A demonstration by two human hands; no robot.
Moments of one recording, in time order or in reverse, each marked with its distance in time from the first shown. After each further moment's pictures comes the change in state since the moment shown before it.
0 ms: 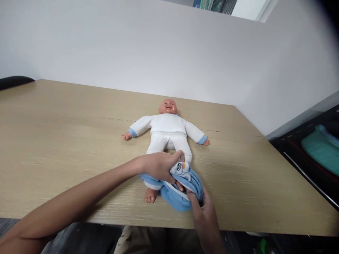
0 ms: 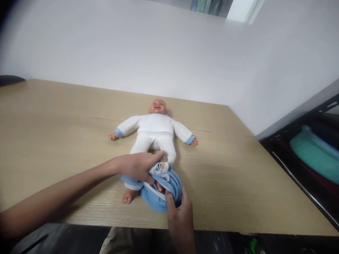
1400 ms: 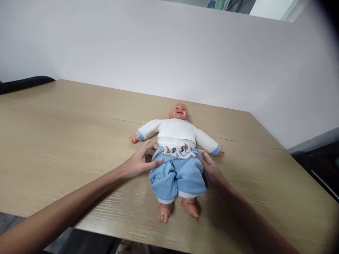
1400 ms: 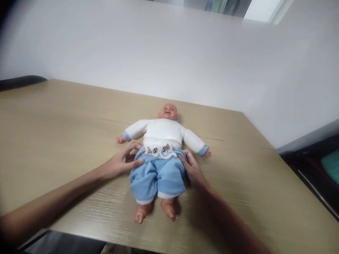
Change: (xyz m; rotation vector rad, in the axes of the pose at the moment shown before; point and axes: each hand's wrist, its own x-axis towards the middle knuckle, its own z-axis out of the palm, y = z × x) left_hand -0.050 -0.087 0.028 -0.691 0.670 -0.008; right_hand 0.156 -0.045 0.002 0.169 -0.476 -0.099
